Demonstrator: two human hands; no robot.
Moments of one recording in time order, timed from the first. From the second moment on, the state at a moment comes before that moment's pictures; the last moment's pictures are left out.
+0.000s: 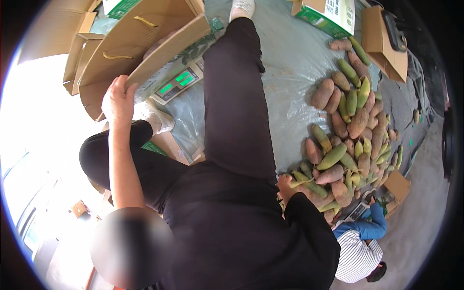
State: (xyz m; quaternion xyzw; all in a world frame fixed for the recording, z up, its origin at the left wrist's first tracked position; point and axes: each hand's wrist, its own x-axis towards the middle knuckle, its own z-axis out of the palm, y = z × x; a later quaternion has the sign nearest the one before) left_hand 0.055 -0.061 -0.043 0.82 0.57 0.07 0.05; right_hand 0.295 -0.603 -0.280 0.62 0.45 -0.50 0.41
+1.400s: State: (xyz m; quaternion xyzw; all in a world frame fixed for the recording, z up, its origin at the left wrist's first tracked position) left_hand 0.050 -0.061 -0.044 0.83 0.55 0.03 0.03; right_hand 0.231 -0.021 -0.027 0.55 0.76 -0.28 -0.23
